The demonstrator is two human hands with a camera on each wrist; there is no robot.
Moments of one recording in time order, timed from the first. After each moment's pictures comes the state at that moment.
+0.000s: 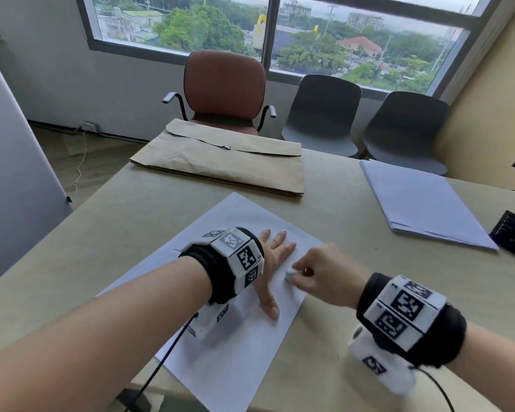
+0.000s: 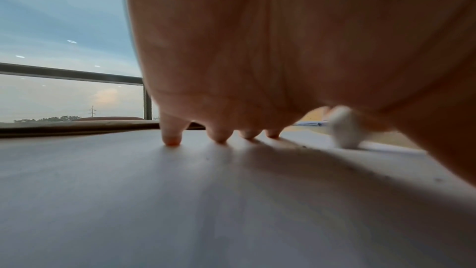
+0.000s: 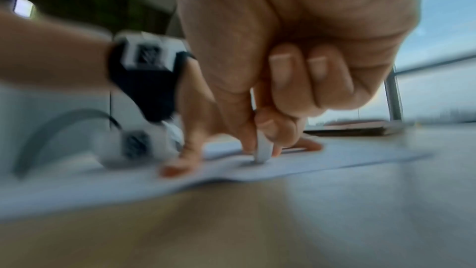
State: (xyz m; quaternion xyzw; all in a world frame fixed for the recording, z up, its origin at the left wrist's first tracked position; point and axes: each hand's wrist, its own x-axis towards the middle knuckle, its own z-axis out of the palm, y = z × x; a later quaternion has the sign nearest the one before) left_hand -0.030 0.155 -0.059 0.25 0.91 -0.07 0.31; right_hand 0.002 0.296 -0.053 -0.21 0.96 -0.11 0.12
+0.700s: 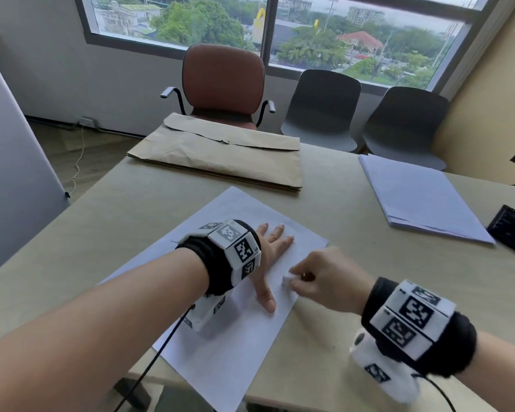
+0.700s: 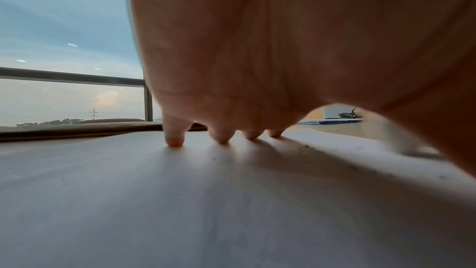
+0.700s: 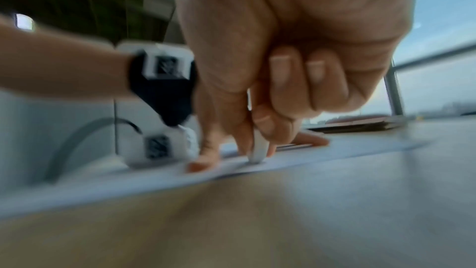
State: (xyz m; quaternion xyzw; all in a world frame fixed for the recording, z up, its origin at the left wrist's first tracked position) left_hand -0.028 0.157 -0.056 0.25 0.91 -0.08 0.32; right_hand 0.019 0.300 -0.054 -0.22 0.96 -0.13 0.12
